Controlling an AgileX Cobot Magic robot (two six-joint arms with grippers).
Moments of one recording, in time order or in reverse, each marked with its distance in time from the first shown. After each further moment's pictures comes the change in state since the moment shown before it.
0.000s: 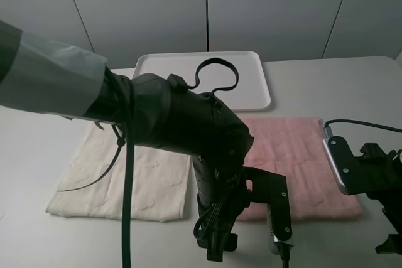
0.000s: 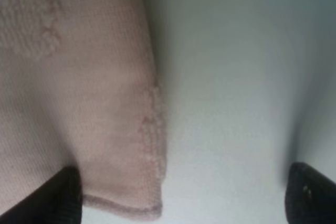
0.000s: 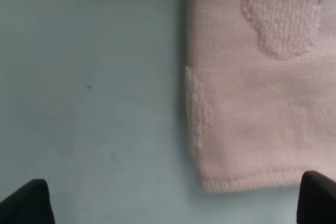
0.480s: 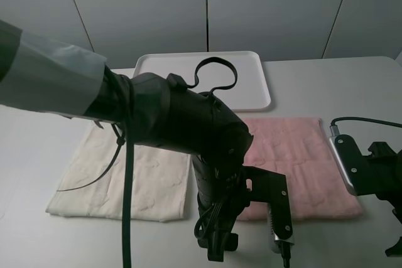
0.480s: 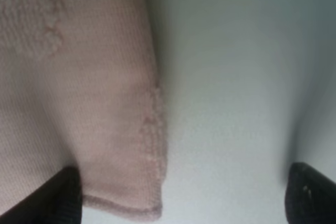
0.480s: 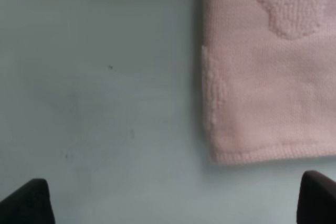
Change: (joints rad) left arm 0.000 0.000 0.000 -0.014 0.000 0.000; right arm 0.000 -0.078 0.000 -0.024 0.079 0.025
